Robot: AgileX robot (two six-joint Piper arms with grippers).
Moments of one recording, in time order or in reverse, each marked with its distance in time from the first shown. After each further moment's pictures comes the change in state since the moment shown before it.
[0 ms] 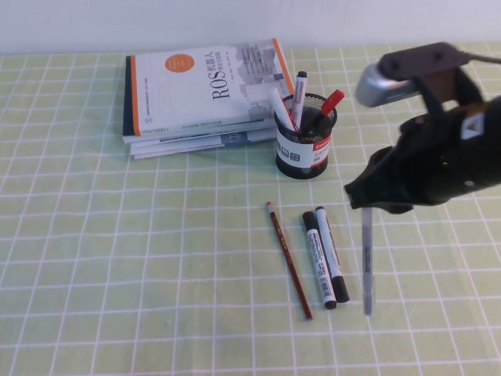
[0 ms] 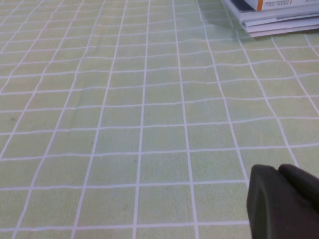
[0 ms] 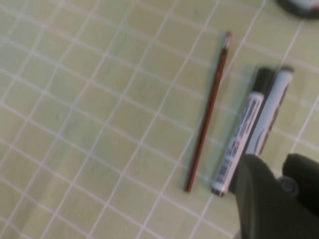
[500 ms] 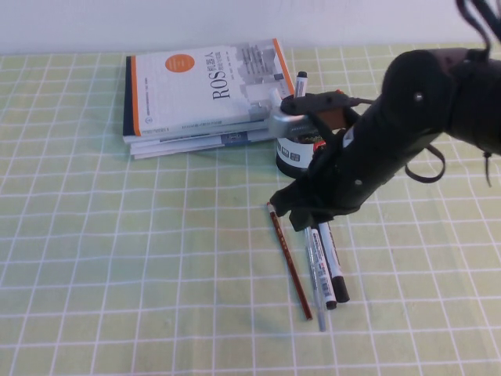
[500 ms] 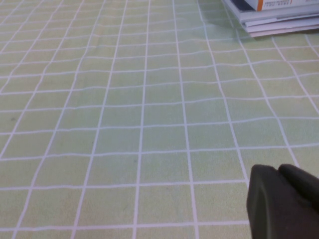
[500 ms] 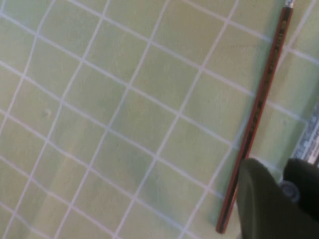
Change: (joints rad) right arm 0.037 0.403 -0.252 0.052 0.114 0.000; left arm 0.000 0.000 0.000 0.000 0.000 0.000
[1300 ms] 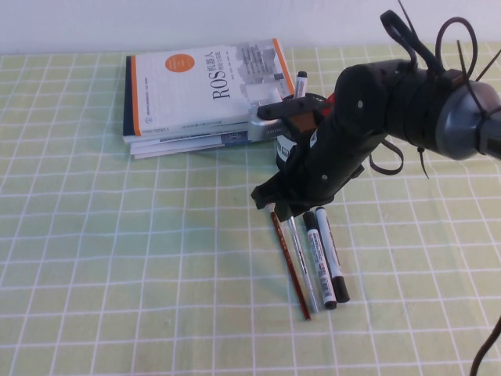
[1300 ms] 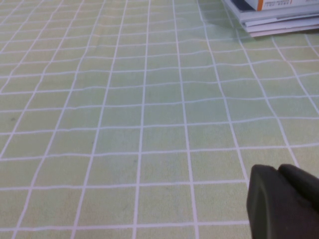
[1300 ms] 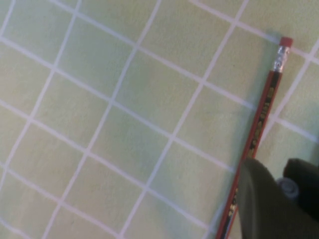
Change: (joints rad) right arm 0.000 0.217 -0.173 -0.053 -0.025 0.005; left arm 0.000 0.000 0.000 0.000 0.000 0.000
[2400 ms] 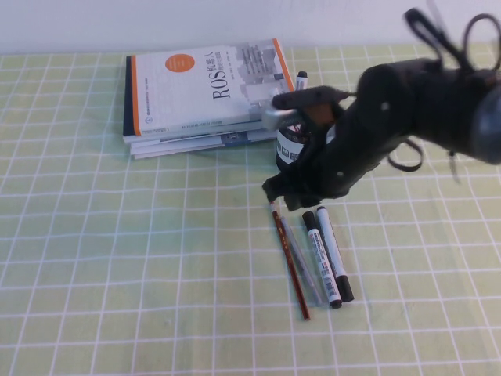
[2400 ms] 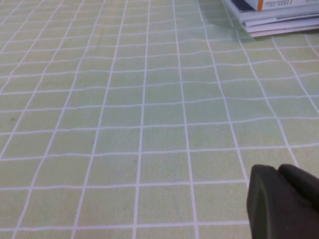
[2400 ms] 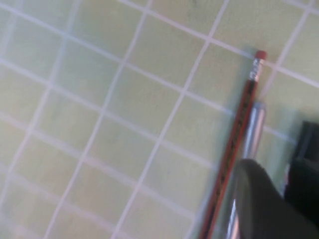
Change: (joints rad) right arm -0.011 -0.080 0.090 -0.017 -0.093 0.030; left arm 0.000 0.000 0.000 0.000 0.000 0.000
